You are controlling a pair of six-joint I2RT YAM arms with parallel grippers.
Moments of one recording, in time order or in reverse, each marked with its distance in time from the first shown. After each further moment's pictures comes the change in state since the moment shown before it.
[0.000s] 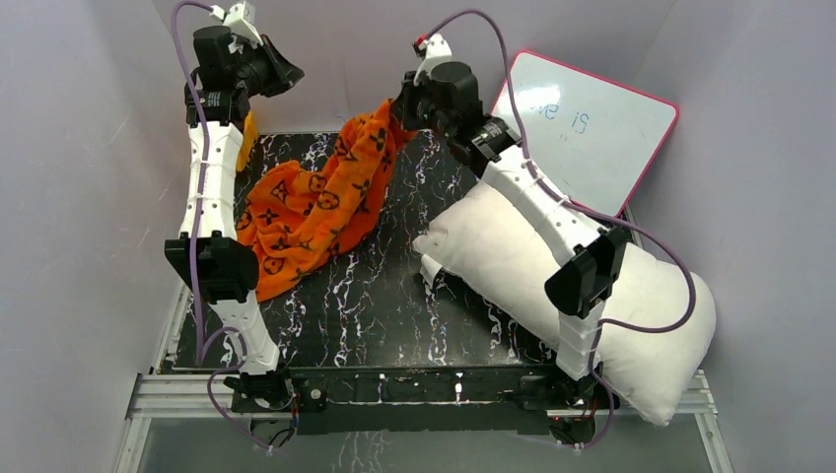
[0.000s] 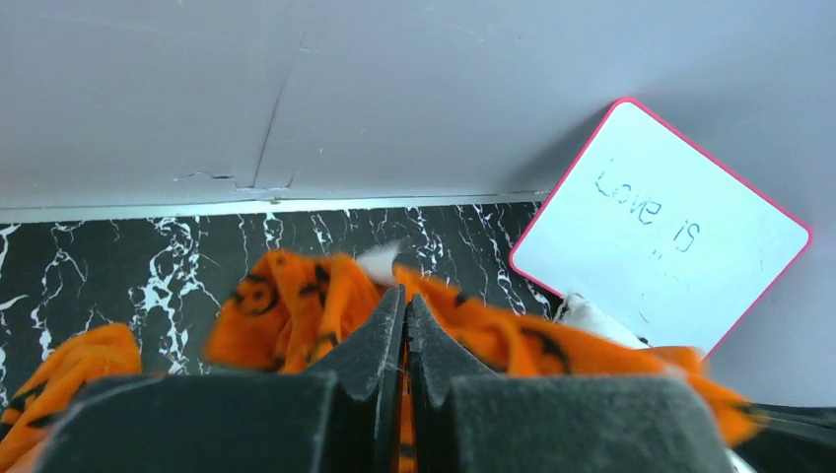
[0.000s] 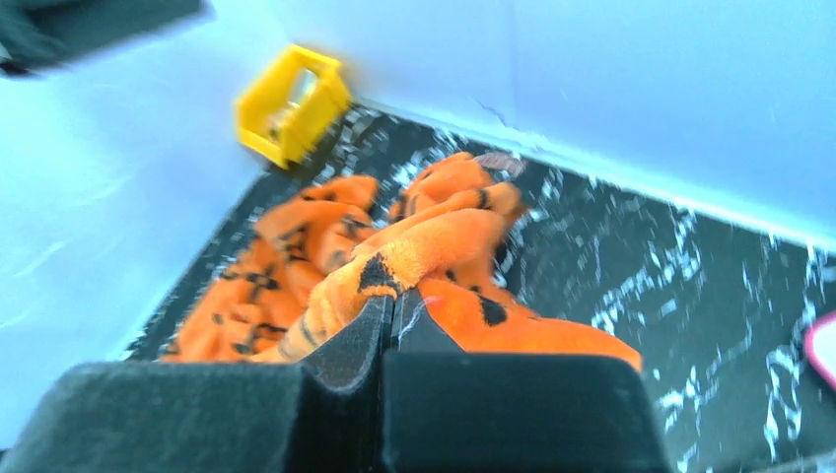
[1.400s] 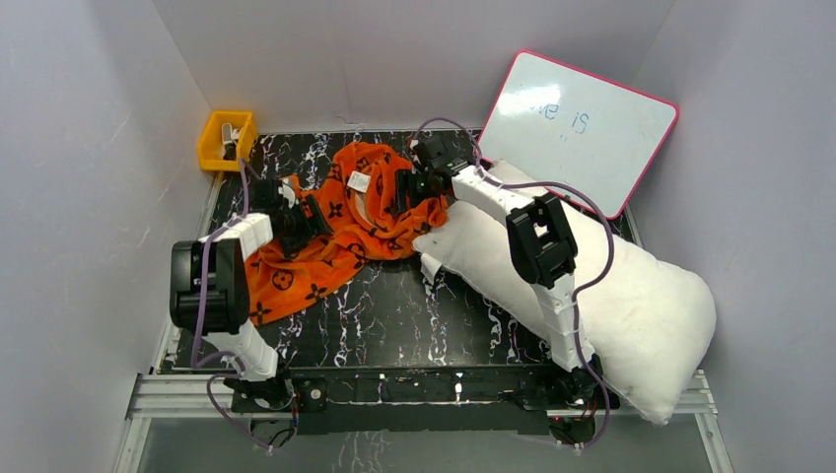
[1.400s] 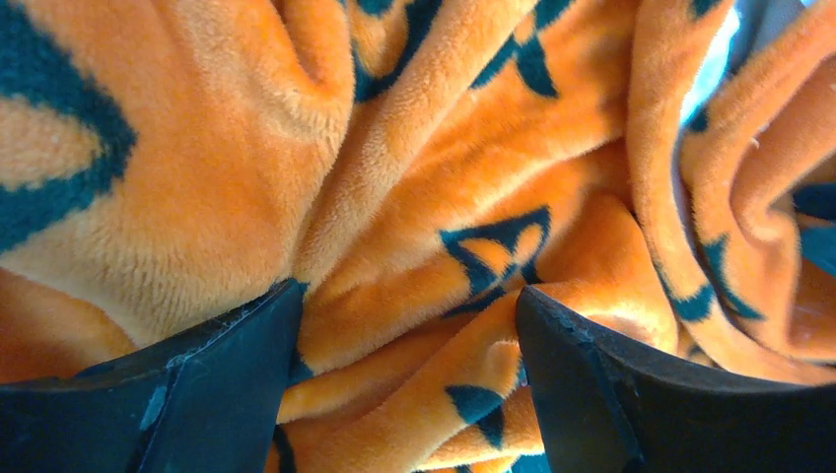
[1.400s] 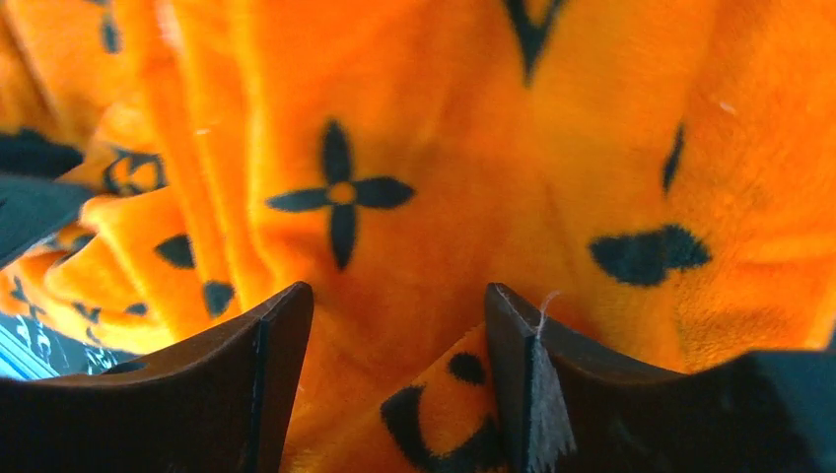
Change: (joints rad) left arm -0.004 -0.197 -1.229 0.281 -0.130 0.002; right arm -0.098 0.319 -0.157 -0.178 -0.312 0.115
